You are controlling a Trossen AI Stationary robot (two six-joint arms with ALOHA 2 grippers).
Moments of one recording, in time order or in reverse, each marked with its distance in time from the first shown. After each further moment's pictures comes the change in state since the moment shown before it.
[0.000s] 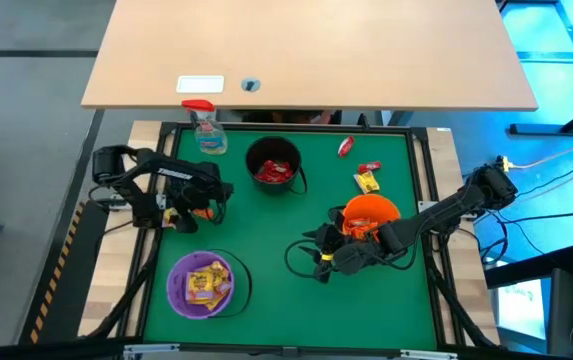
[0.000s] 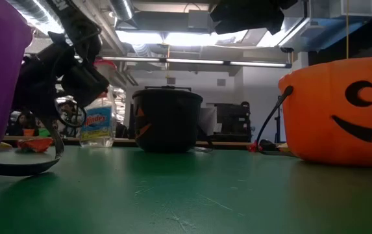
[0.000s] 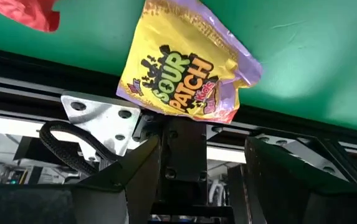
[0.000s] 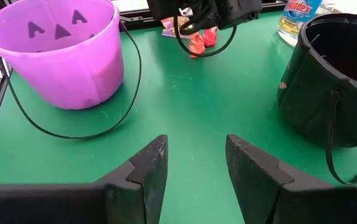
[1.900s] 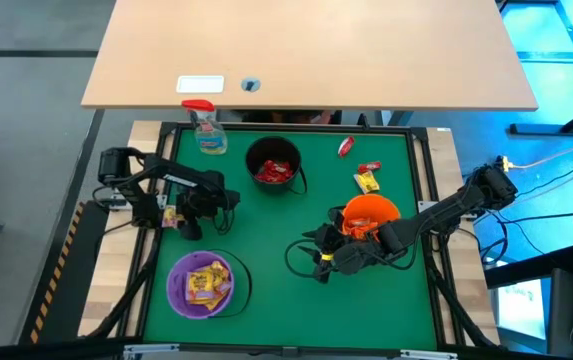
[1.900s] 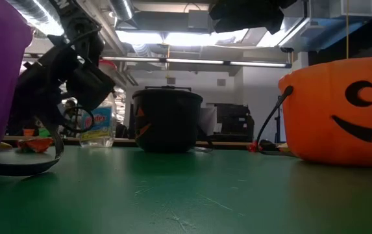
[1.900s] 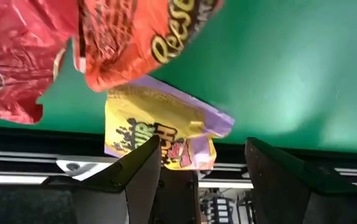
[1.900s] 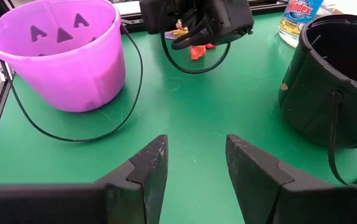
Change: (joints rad) left arm -0.097 0.055 0.014 0.130 0.027 0.044; right arm 0.000 0.000 0.000 0.010 -0.001 0.004
